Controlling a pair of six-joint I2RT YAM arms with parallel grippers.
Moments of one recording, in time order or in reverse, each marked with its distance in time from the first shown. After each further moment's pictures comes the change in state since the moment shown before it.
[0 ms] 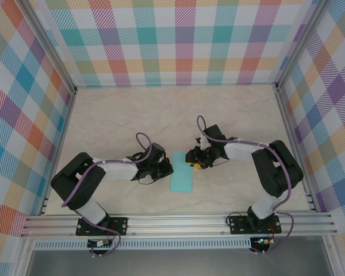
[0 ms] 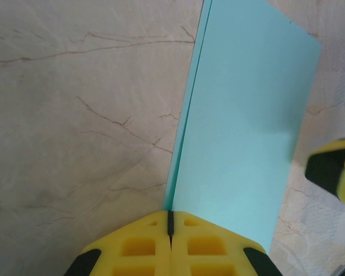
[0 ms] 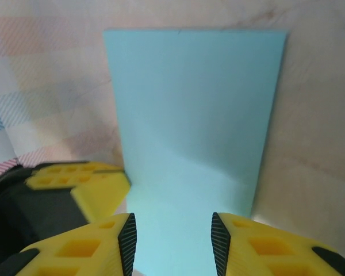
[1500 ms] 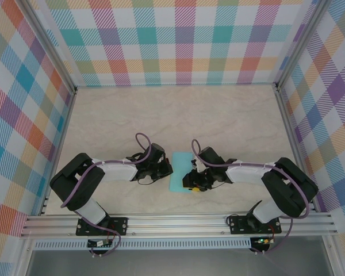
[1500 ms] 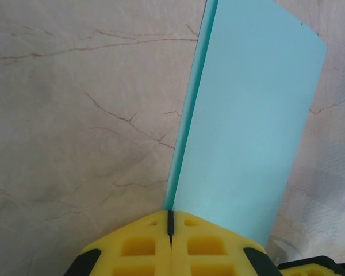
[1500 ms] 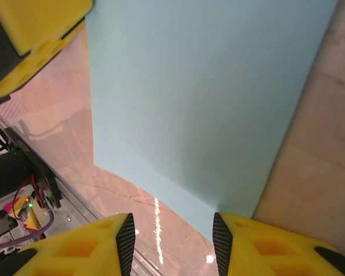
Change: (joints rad) left arm 0.000 -0.010 -0.011 0.002 -0.004 0.000; right arm 0.236 -0.191 -0.269 0.114 0.042 0.135
